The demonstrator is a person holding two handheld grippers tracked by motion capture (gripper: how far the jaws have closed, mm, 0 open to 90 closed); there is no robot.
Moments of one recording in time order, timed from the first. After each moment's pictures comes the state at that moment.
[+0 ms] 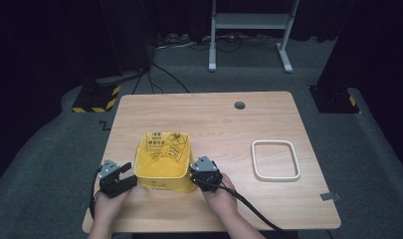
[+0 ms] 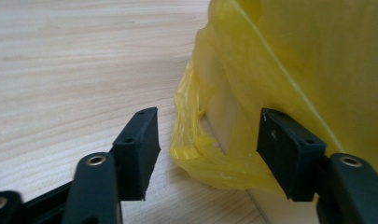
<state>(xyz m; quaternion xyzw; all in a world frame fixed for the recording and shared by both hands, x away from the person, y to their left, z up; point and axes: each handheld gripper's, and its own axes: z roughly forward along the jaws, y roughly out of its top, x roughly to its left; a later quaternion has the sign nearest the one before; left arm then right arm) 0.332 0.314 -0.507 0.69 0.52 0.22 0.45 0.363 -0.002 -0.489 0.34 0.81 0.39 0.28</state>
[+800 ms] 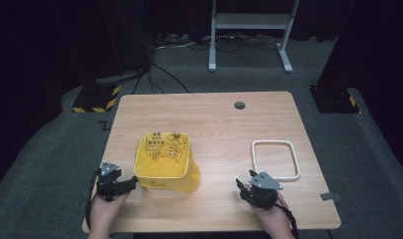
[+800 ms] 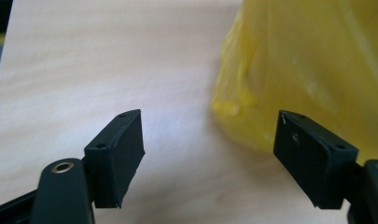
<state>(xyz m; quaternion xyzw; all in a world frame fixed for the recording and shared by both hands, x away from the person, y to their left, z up) 0.324 0.312 -0.489 0.70 0.61 0.19 0.30 0.326 -0.161 -0.509 0.39 0.78 0.41 0.28</state>
